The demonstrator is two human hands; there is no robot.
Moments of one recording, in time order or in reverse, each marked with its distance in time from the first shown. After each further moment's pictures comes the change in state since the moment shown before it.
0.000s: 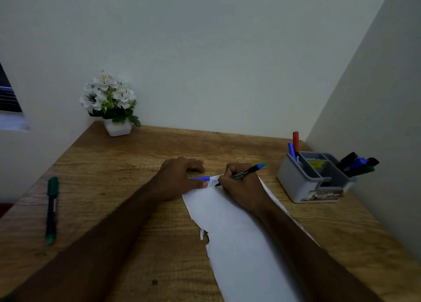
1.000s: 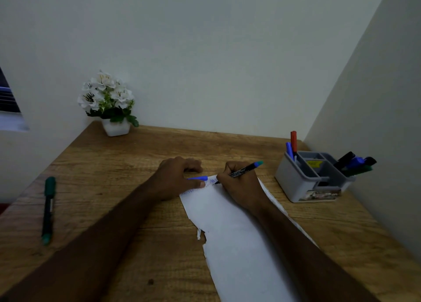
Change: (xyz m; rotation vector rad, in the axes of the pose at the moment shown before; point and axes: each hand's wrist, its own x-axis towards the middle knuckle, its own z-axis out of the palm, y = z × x) left_hand 0.000 0.001 -0.001 -0.006 -0.014 0.008; right_hand 0.003 0.004 0.002 0.034 0.043 0.020
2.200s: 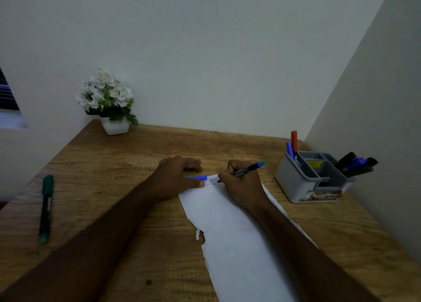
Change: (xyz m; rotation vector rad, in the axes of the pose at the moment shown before) left_hand 0.000 -0.001 0.001 -0.001 0.002 -0.001; right_hand 0.001 0.004 0.001 0.046 0.062 -0.004
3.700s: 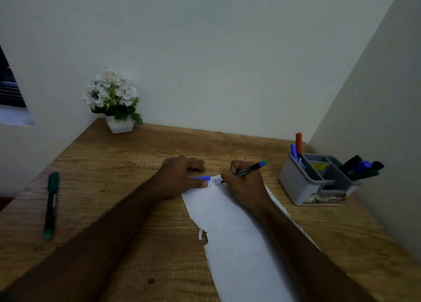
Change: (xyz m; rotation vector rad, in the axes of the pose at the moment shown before) left_hand -0.002 0.005 -0.002 0.010 -0.012 -0.011; right_hand 0.002 0.000 0.001 0.001 0.002 0.045
